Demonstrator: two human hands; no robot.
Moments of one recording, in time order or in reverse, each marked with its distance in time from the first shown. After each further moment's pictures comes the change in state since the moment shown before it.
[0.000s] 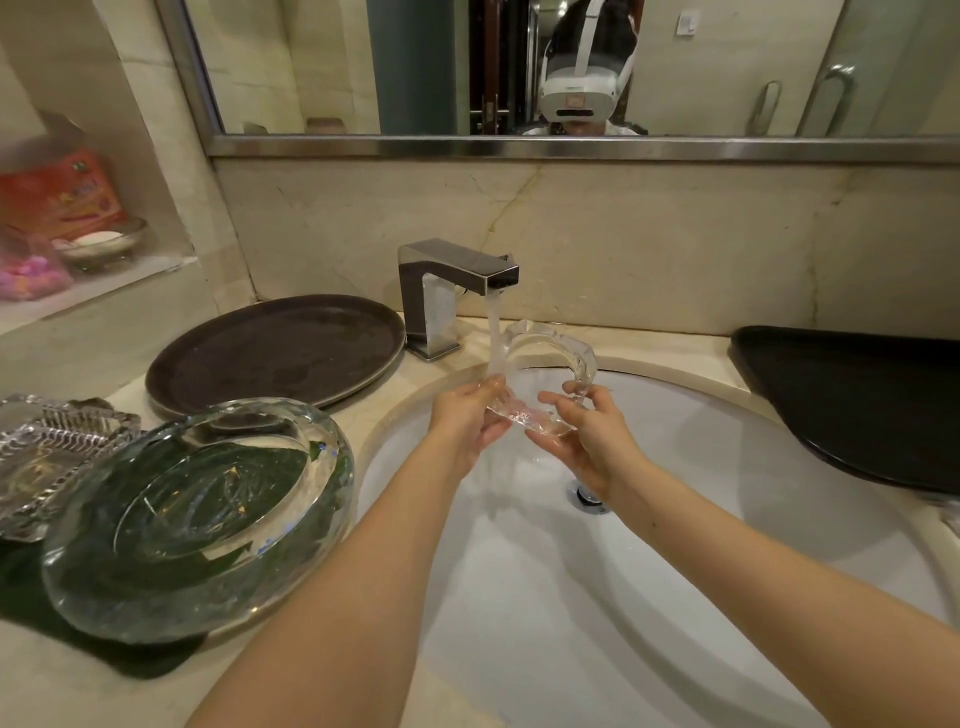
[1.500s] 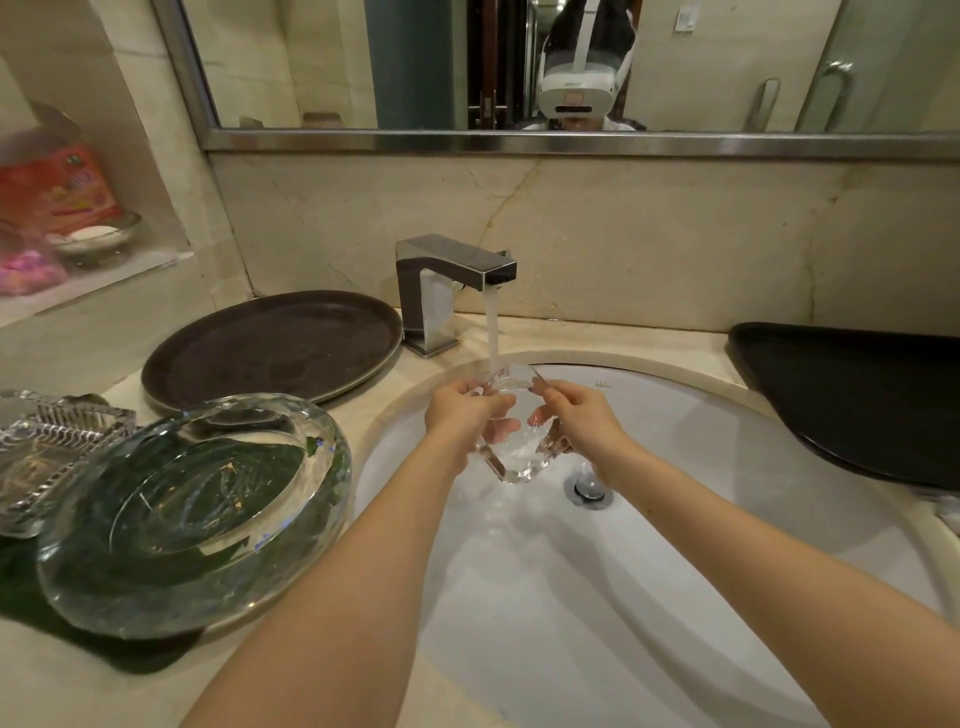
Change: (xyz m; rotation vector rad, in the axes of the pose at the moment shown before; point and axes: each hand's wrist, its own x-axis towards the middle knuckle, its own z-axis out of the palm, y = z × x) left_hand -0.005 -0.001 -0.003 0.331 0.087 0.062; right_hand 0.006 -0.006 0.001 -0.750 -0.018 -0.133
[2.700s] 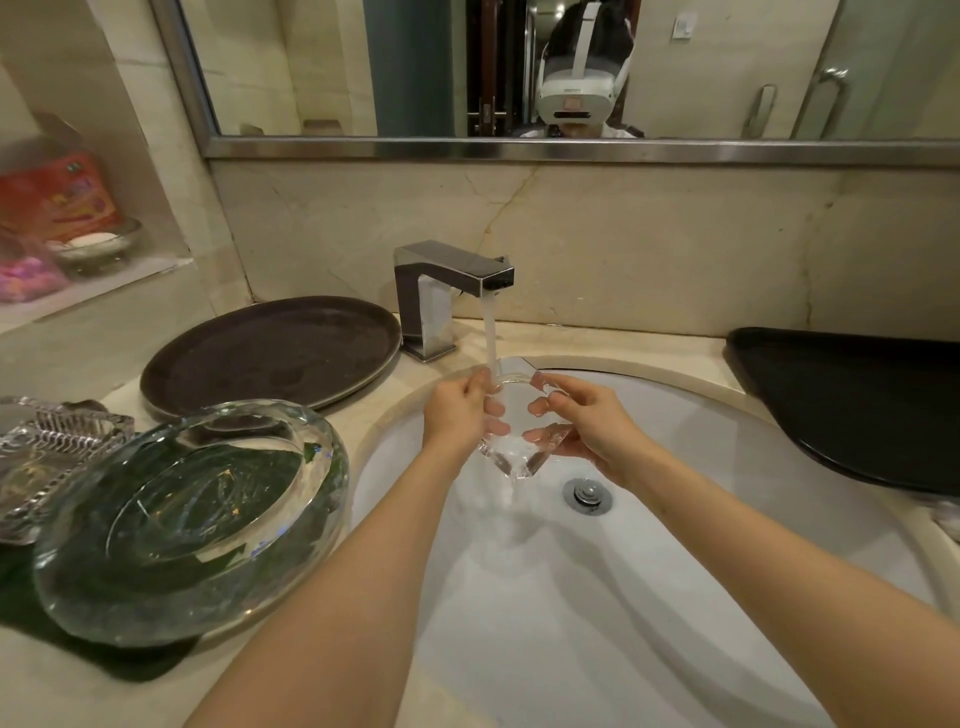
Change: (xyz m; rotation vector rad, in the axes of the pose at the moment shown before) left_hand 0.005 -0.001 0.002 0.190 0.072 0.230; right_hand -0.006 -0.007 -0.013 0.274 -0.138 0.049
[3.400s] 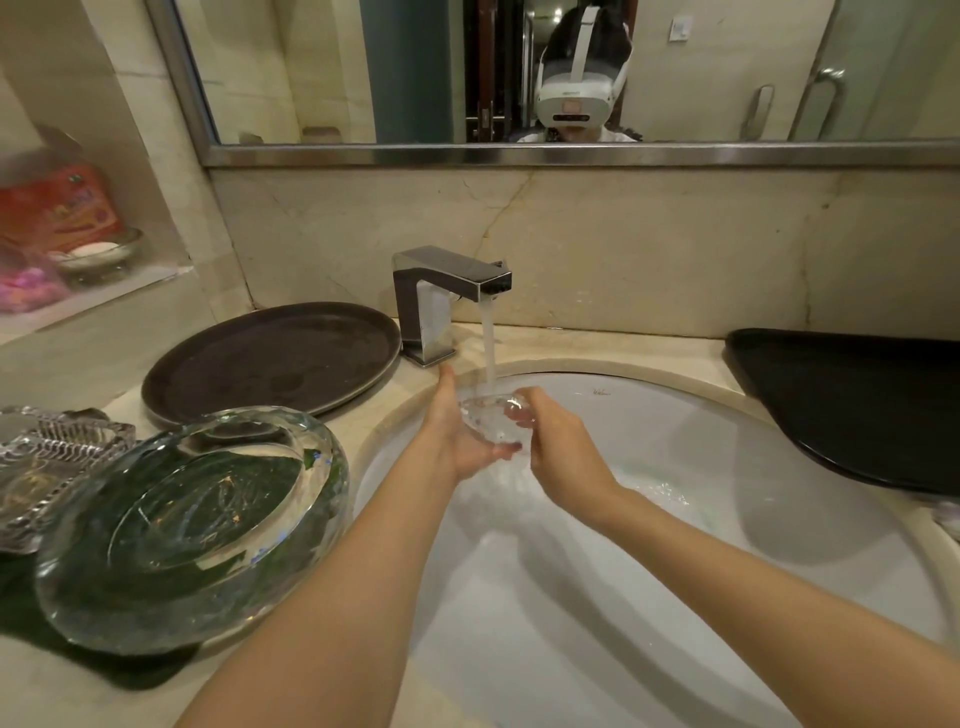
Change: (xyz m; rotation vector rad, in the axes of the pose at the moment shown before) left_hand -0.001 0.007 -0.005 -0.739 -0.286 -0.576; right_hand -0.010 0.025 0.025 -0.759 0.080 -0.536
